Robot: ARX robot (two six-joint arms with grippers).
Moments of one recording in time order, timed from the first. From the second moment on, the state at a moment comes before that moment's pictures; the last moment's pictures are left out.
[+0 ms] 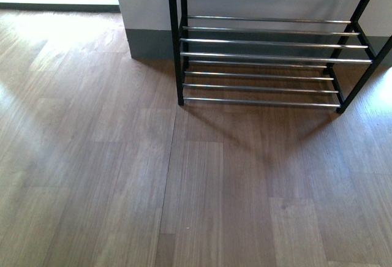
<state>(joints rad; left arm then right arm) 0.22 0.54 0.39 -0.39 -0.02 0.29 -0.17 1.12 0.24 0.56 -0.20 -0.04</state>
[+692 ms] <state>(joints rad) 0.22 0.54 0.39 -0.39 -0.02 0.29 -0.17 1.12 0.24 0.56 -0.20 -0.04</state>
